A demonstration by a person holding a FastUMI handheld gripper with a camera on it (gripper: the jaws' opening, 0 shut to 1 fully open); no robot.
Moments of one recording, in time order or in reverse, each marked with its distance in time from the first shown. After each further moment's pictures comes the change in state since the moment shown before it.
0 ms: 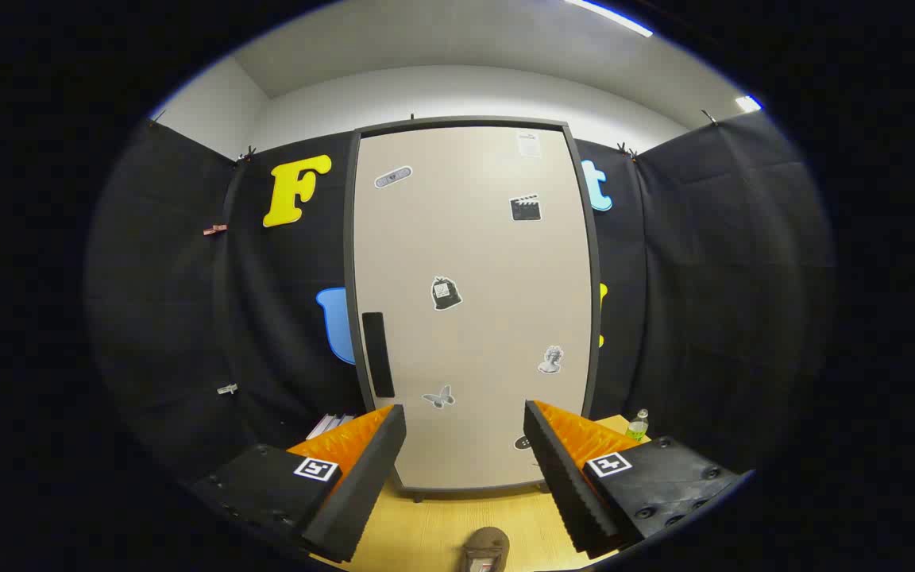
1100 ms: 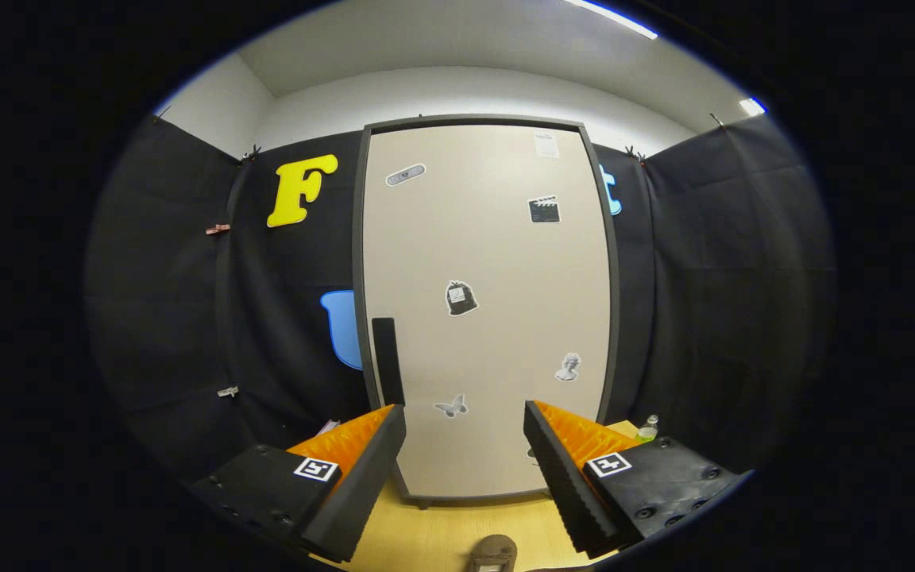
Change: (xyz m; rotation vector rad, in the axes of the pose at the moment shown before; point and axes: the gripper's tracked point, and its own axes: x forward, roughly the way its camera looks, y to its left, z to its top) arm 0.025 0.027 -0.003 0.005 -0.006 0.016
